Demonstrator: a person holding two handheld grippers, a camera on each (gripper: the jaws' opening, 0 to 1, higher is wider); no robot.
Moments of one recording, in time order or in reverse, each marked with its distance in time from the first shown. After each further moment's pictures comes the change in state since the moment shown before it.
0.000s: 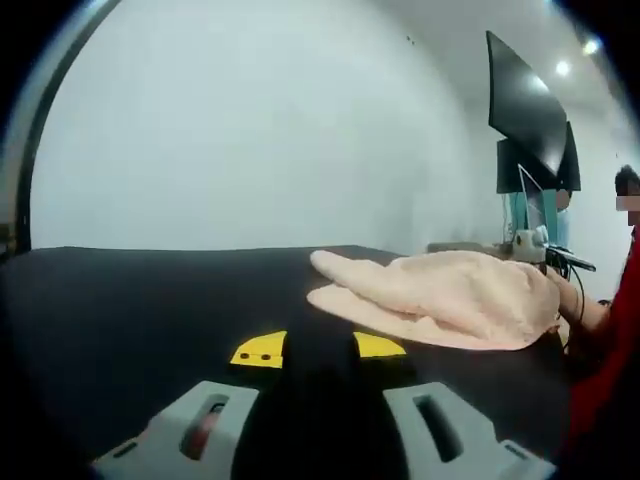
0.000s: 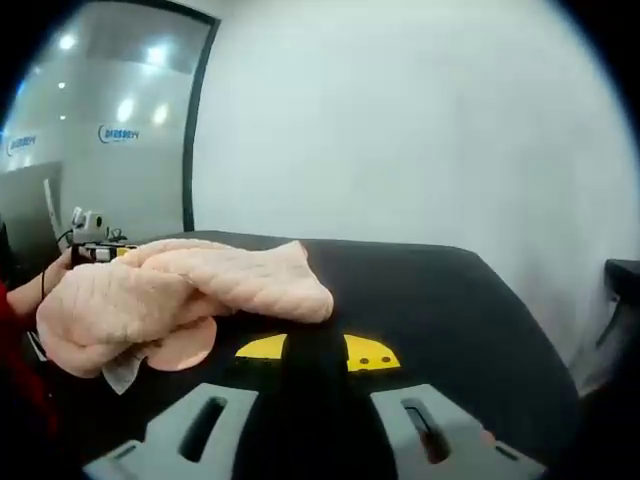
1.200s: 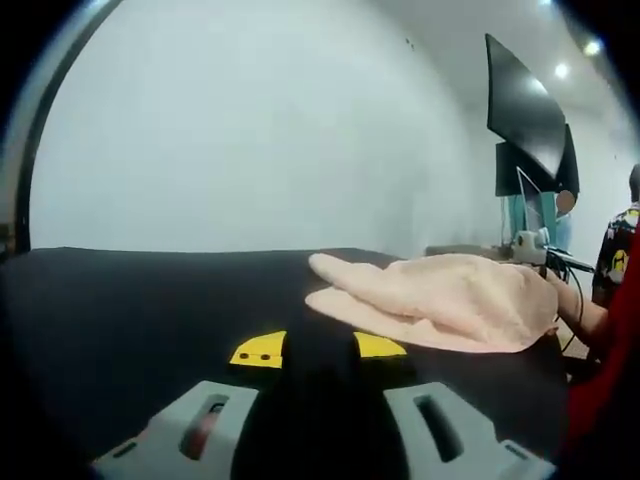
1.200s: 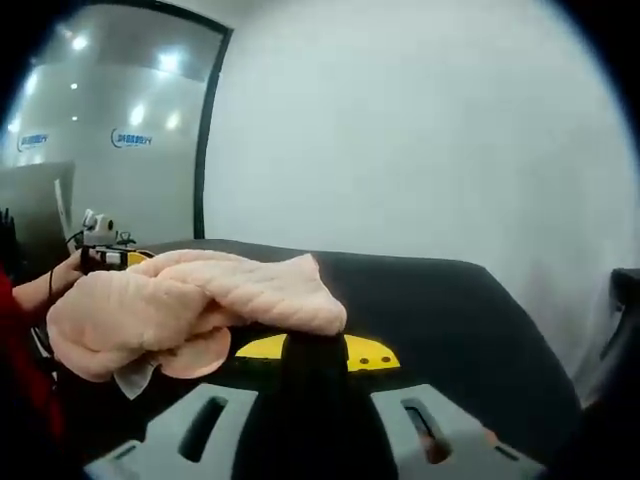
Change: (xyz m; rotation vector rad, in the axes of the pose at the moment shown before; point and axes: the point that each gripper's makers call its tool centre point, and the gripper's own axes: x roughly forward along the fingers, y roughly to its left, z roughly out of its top) left arm 0.001 0.001 0.001 -0.001 -0.010 -0.005; right arm 0.002 0.002 0.008 -0.023 -0.052 0.040
